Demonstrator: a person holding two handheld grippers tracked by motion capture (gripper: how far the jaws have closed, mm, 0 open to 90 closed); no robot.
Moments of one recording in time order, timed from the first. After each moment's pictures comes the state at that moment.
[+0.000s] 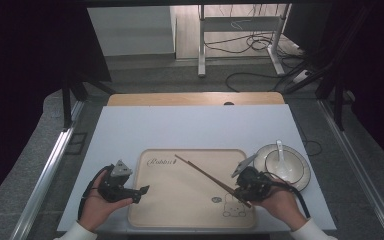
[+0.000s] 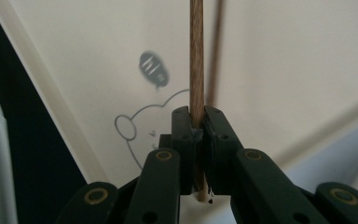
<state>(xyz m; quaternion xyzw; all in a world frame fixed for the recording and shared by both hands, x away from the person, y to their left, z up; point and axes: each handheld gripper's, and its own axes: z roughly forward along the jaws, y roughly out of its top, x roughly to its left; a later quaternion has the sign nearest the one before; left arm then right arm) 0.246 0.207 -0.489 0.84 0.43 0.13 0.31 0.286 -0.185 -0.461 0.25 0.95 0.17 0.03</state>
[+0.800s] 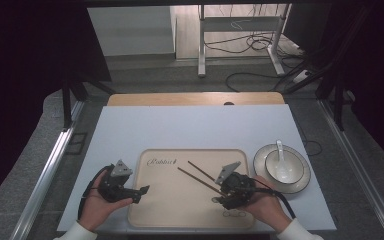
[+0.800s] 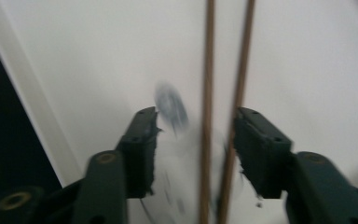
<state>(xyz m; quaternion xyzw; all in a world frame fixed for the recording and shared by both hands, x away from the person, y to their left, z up) 0.246 0.207 -0.488 0.84 0.43 0.13 0.32 0.275 -0.145 -0.462 0.21 0.95 0.21 0.09</state>
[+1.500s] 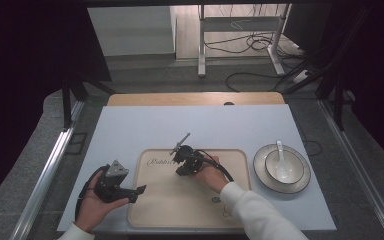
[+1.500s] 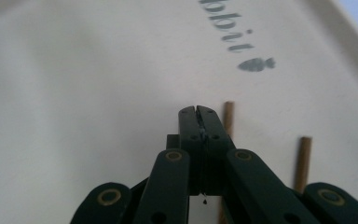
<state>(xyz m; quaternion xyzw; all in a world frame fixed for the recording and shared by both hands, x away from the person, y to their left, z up) 0.242 0.217 -0.489 0.83 0.43 0.13 0.32 0.372 -0.021 -0.508 0.22 0.95 0.23 0.01</state>
